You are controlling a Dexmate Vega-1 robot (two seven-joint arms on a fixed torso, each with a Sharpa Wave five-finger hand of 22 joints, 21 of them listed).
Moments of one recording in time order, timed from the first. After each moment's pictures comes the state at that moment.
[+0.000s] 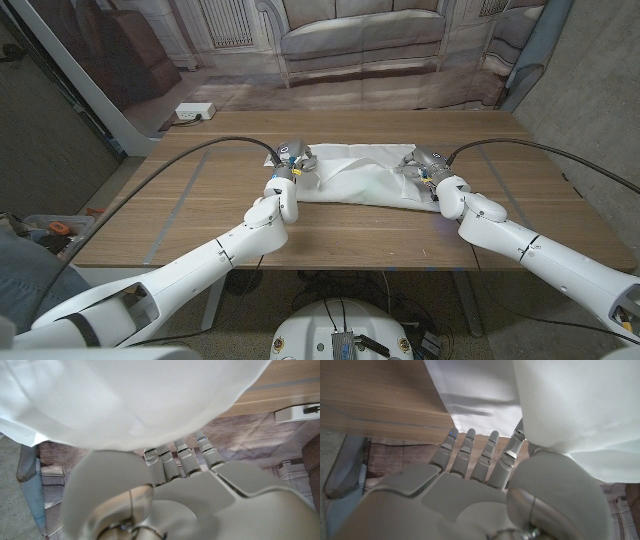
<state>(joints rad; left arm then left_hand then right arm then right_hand) 0.71 0.55 0.85 -1.76 0.55 0.75 0.36 0.95 0.08 0.43 -0.01 0.18 1.02 -0.04 0.21 0.19 0.70 -0.15 0.18 0.20 0.51 -0.05 0.18 0.17 0.21 0.13 0.20 0.19 -0.77 -0.79 -0.71 -1.71 -0.40 -0.50 -0.19 0.83 0.05 0.38 -0.14 0.19 1.07 -0.22 0.38 0.20 0.58 -0.13 0.22 0.19 0.44 -0.01 0.18 0.18 0.26 0.14 0.20 0.19</state>
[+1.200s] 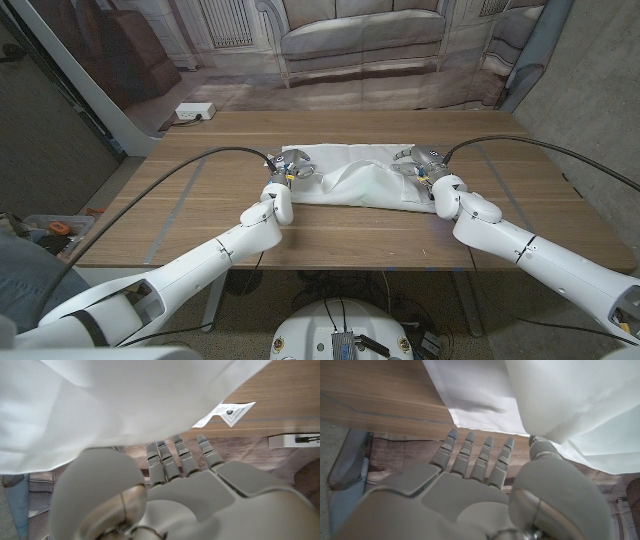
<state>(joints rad) 0.69 0.54 0.83 -1.63 0.43 0.63 0.40 0.83 0.00 0.39 0.02 0.19 0.65 -0.05 0.18 0.20 0.50 -0.12 0.18 0.21 0.37 -0.04 0.18 0.18 0.14 0.16 0.20 0.19 -0.77 -0.78 -0.73 -1.79 -0.42 -0.59 -0.17 0.70 0.02 0.36 -0.11 0.19 0.51 -0.18 0.17 0.21 0.44 -0.05 0.20 0.19 0.35 0.04 0.18 0.18 0.23 0.16 0.20 0.19</state>
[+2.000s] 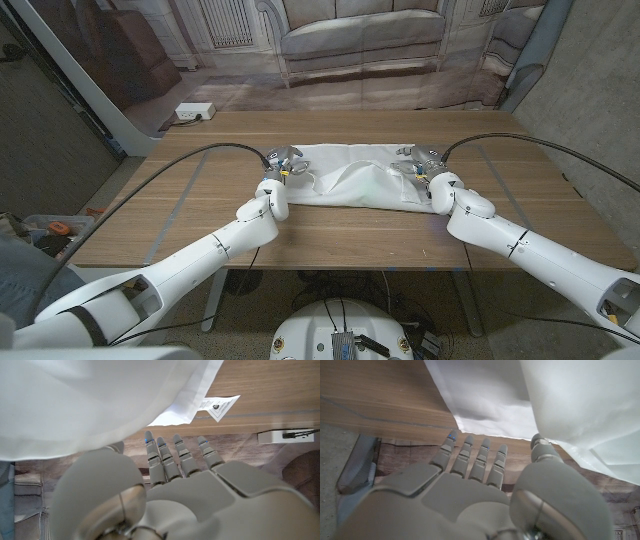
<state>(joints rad) 0.68 0.54 0.82 -1.61 0.42 0.64 0.42 0.82 0.00 0.38 0.02 0.19 0.65 -0.05 0.19 0.20 0.49 -0.12 0.19 0.21 0.37 -0.05 0.18 0.18 0.13 0.16 0.20 0.19 -0.73 -0.75 -0.76 -1.75 -0.41 -0.65 -0.16 0.67 0.02 0.36 -0.11 0.19 0.44 -0.16 0.17 0.21 0.39 -0.03 0.20 0.19 0.31 0.05 0.18 0.18 0.21 0.17 0.20 0.19</state>
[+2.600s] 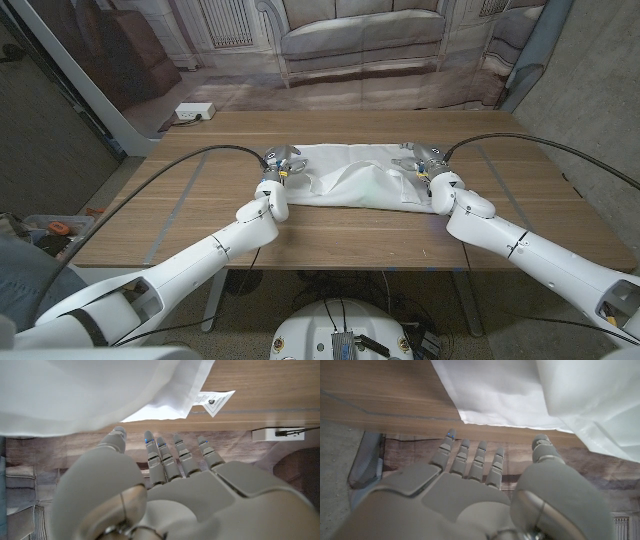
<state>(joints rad) 0.71 0.55 0.79 -1.66 0.41 0.65 0.47 0.83 0.01 0.38 0.02 0.19 0.65 -0.05 0.19 0.20 0.49 -0.12 0.19 0.21 0.37 -0.05 0.19 0.18 0.13 0.16 0.20 0.19 -0.77 -0.75 -0.70 -1.78 -0.37 -0.62 -0.26 0.64 0.02 0.36 -0.11 0.19 0.36 -0.12 0.17 0.21 0.33 0.01 0.19 0.19 0.24 0.11 0.17 0.18 0.24 0.21 0.22 0.19</state>
